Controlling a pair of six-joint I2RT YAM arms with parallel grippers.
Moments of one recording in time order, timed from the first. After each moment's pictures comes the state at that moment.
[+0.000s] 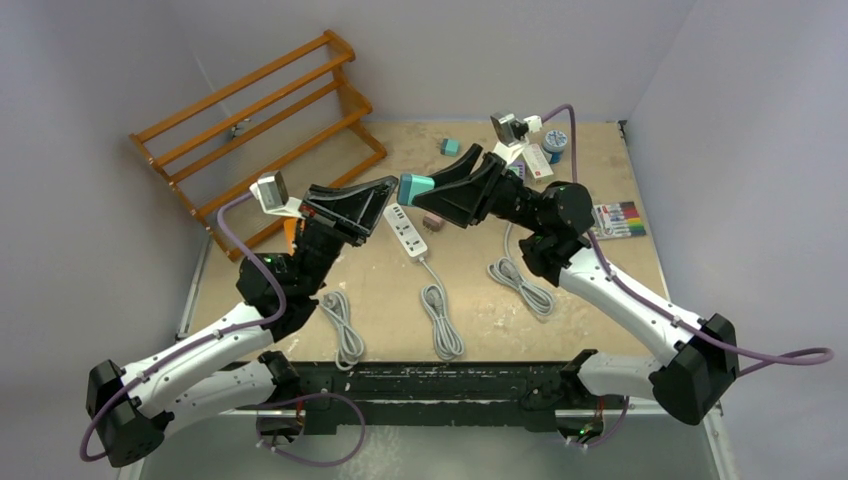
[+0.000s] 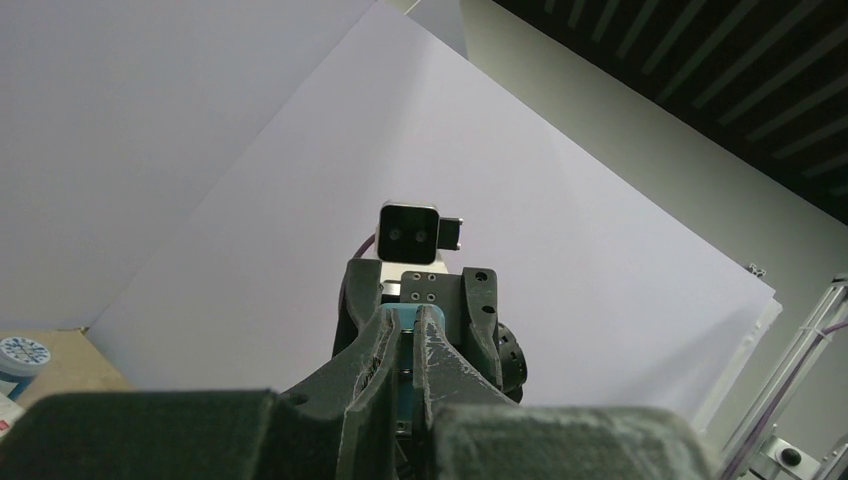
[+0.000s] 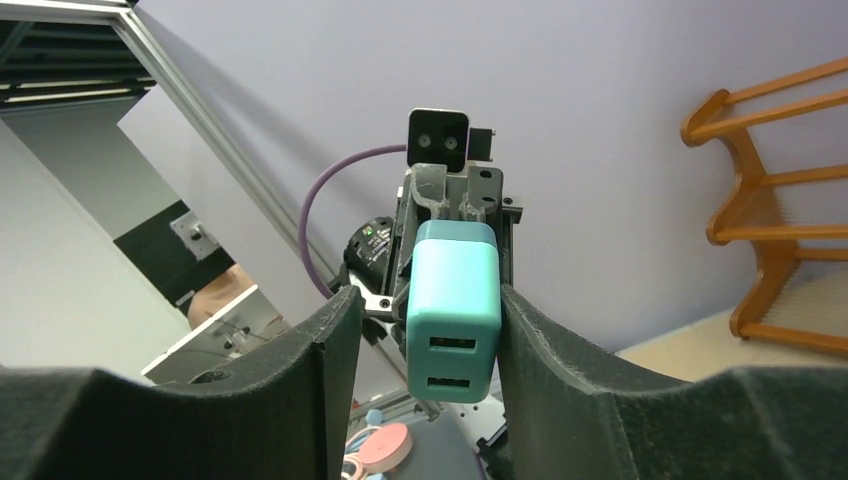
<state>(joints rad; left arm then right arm) -0.86 0.87 0.70 0.90 -0.12 -0.83 0.68 1.22 1.02 0.85 -0.63 1.12</state>
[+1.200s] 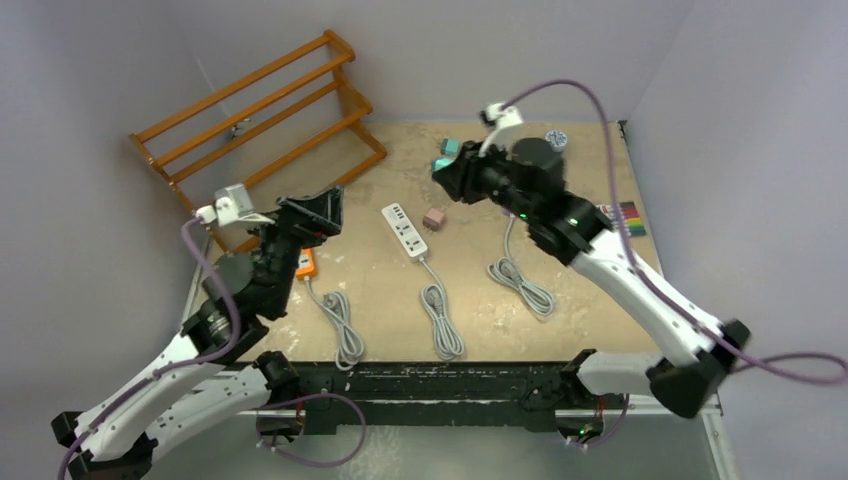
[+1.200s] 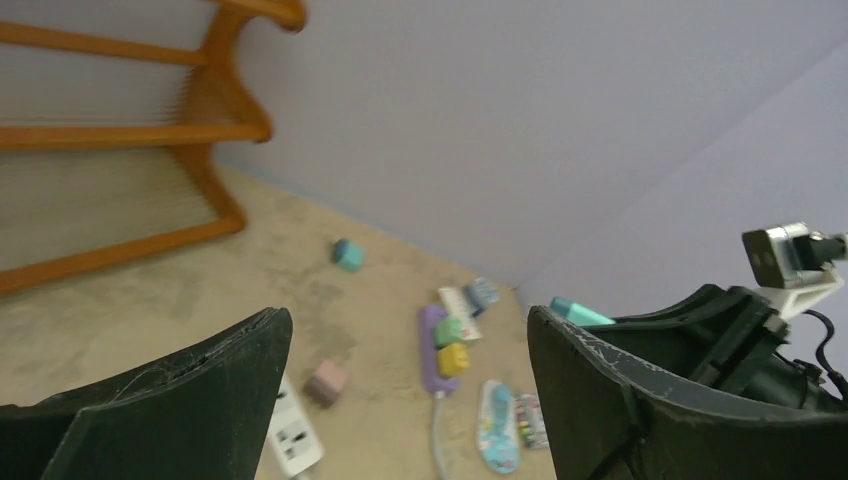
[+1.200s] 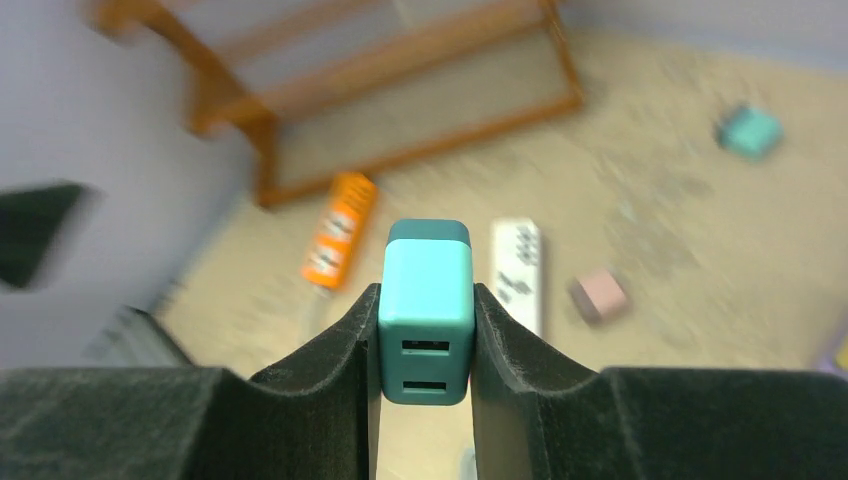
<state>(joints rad) -0.86 0.58 0.82 0.02 -0.67 -0.57 0.70 1.20 1.34 -0.27 -0.02 0.39</state>
